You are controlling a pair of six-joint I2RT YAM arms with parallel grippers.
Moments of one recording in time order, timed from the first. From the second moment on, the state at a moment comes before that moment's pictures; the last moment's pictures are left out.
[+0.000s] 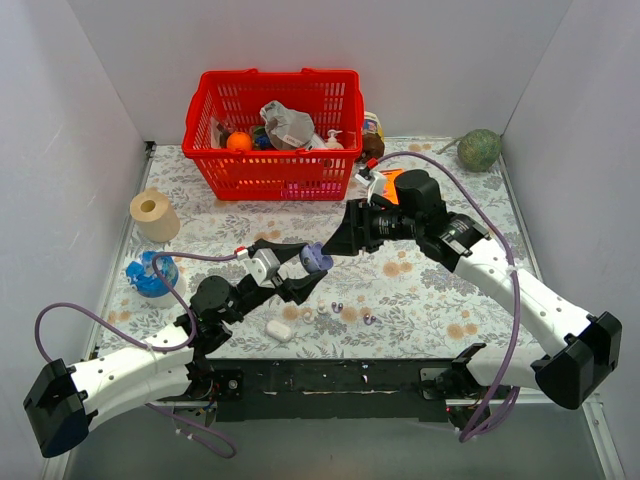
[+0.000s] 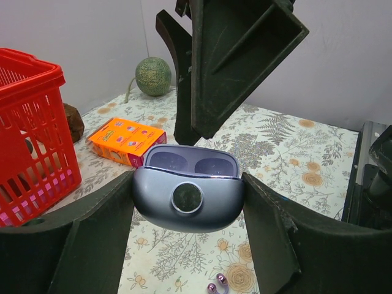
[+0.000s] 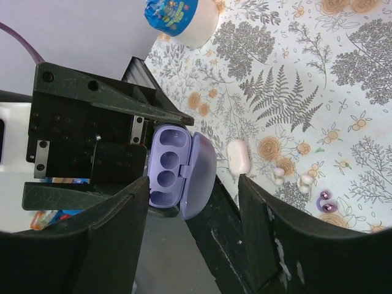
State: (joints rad) left arm -0.91 0.77 0.35 0.66 0.09 0.00; right arm 0.69 1.22 1.16 -0.40 -0.60 0.57
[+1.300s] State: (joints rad) left arm -0.91 0.83 0.38 0.67 0.09 -0.03; right arm 0.71 1.31 1.26 -0.57 -0.55 0.48
